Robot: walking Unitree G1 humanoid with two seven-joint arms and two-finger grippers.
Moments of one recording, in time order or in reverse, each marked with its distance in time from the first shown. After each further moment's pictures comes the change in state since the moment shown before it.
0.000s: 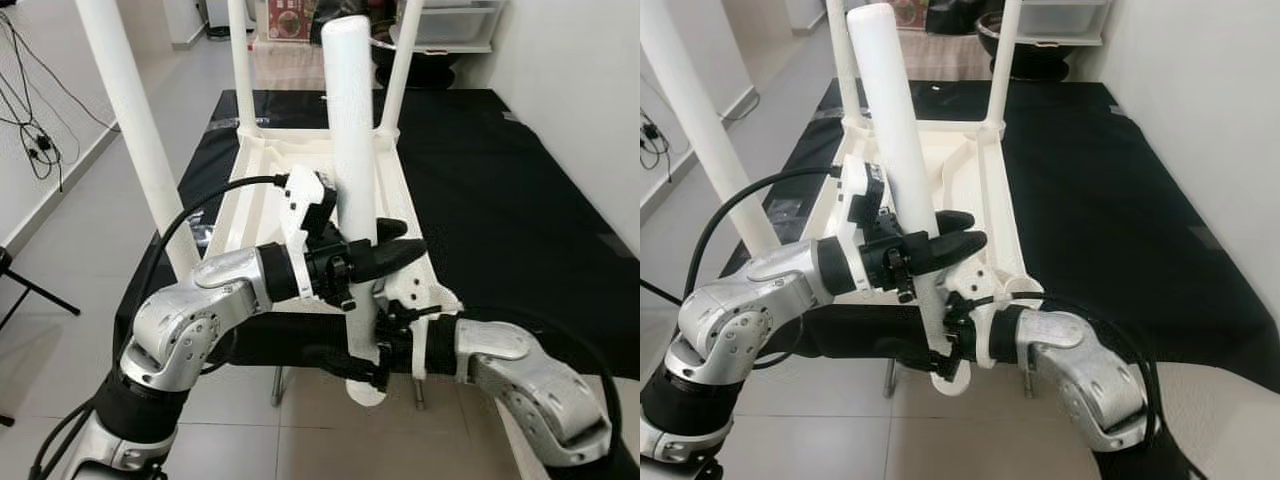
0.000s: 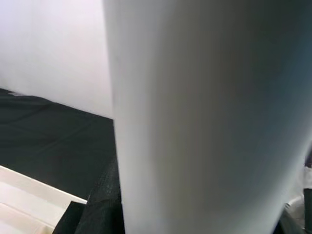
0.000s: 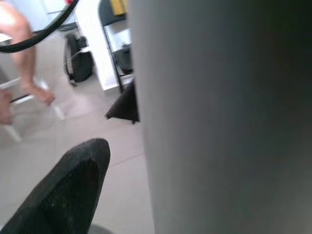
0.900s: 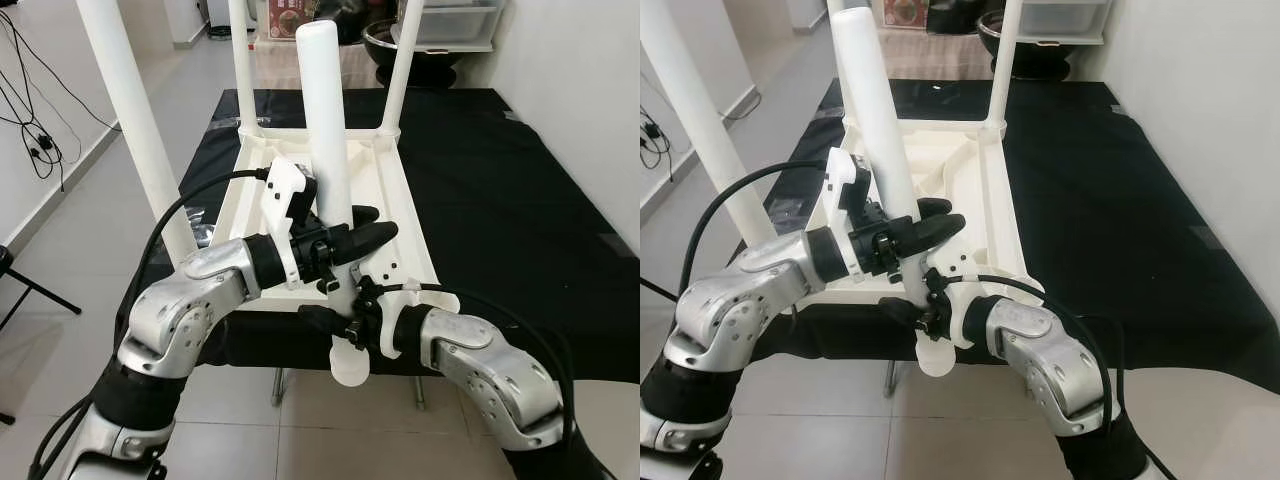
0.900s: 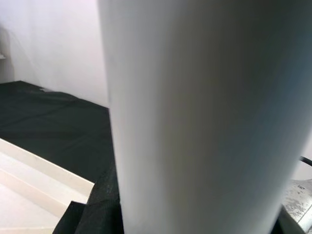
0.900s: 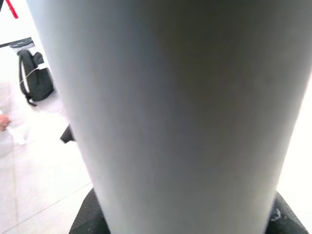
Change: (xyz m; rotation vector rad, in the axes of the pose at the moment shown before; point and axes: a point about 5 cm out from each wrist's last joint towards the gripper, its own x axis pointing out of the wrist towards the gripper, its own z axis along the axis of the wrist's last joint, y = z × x) left arm -0.003 0.018 0.001 0.016 0.002 0.081; right arm 0.022 -0.011 0.001 0.046 0.018 -0.189
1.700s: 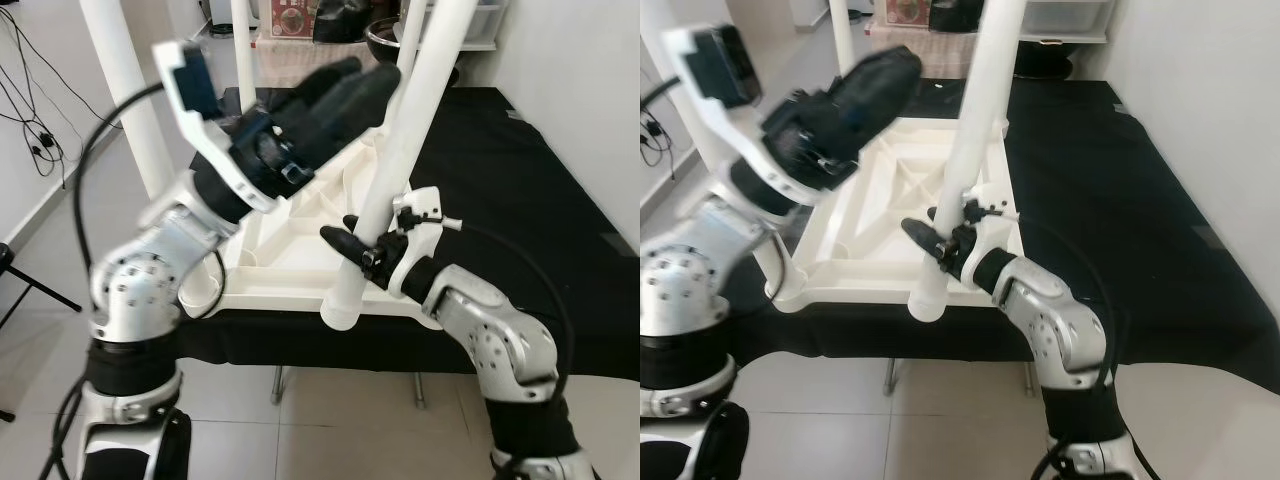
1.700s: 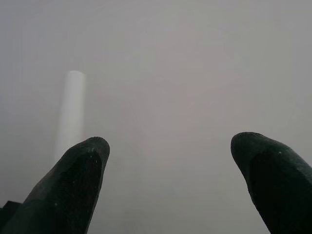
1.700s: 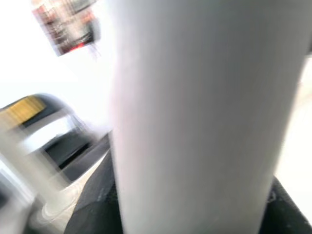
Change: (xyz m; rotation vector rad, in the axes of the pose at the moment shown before) left arm -0.028 -0.009 0.092 -0.093 -0.473 -0.096; right arm -0.009 -0.066 0.045 0.246 -0.343 -0.361
